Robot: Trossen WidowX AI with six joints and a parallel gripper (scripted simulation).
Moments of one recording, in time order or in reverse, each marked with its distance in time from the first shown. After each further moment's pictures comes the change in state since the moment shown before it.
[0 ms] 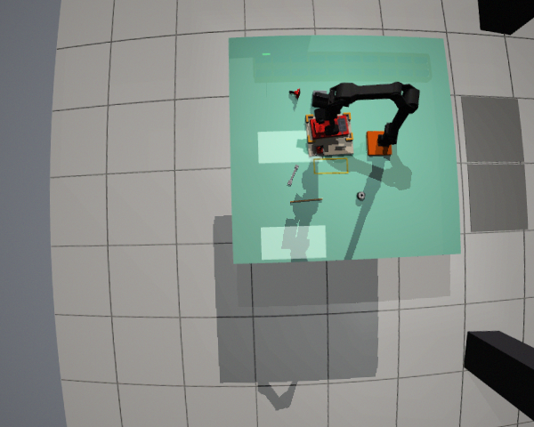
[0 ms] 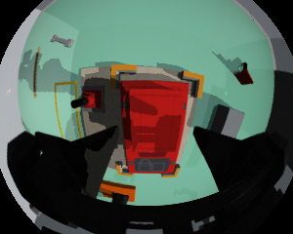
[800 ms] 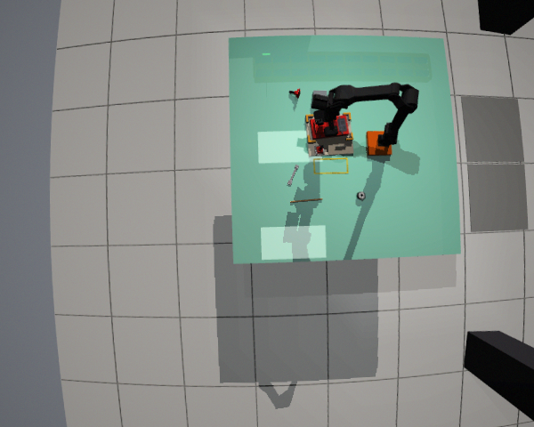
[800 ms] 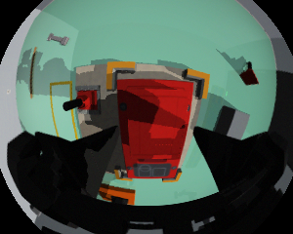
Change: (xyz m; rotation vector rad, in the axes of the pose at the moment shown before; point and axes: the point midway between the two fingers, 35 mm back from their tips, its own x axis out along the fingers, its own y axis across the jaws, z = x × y) arm 0.016 0.000 -0.001 0.000 0.001 0.000
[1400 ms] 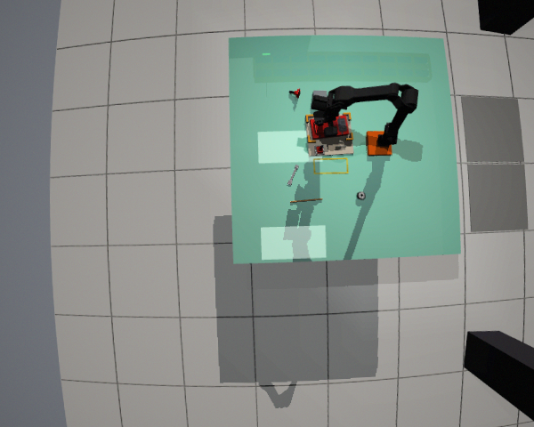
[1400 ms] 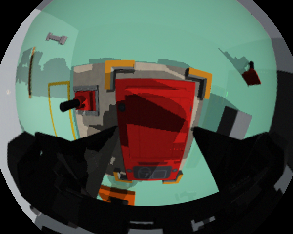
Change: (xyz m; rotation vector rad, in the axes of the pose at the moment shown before) arm 0.006 0.000 0.000 0.000 0.001 0.000
